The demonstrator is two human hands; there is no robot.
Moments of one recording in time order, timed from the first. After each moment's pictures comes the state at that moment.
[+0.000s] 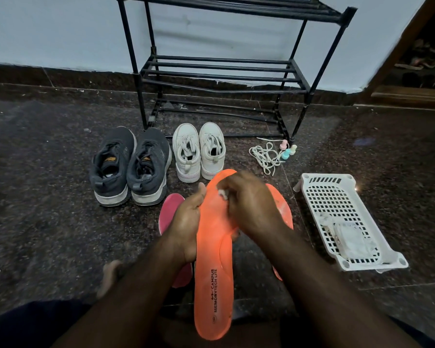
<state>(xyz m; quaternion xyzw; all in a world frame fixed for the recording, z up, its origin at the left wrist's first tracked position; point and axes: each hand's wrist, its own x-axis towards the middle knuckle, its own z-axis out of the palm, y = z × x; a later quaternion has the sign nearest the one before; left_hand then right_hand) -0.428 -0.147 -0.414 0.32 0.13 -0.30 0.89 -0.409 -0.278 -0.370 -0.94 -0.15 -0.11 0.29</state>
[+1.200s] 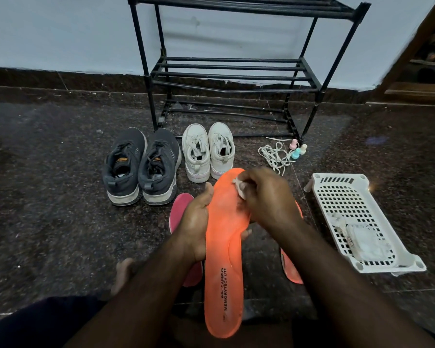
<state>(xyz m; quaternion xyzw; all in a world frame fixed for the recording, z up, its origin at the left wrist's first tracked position) -0.426 -0.144 -0.417 0.31 0.13 -0.31 0.89 -0.406 -0.288 -0.367 -0.95 -0.10 -0.12 0.29</state>
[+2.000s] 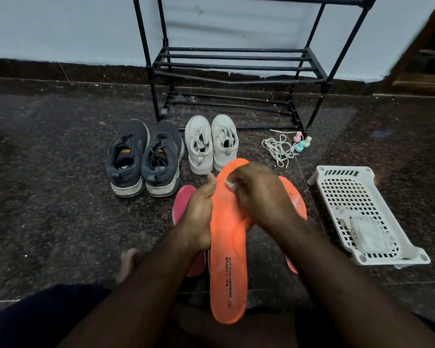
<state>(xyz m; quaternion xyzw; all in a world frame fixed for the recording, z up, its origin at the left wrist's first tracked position) -0.428 -0.146 -0.414 0.29 0.11 -0.29 0.90 -0.412 -0.275 -0.367 -0.94 -0.19 -0.11 0.27</state>
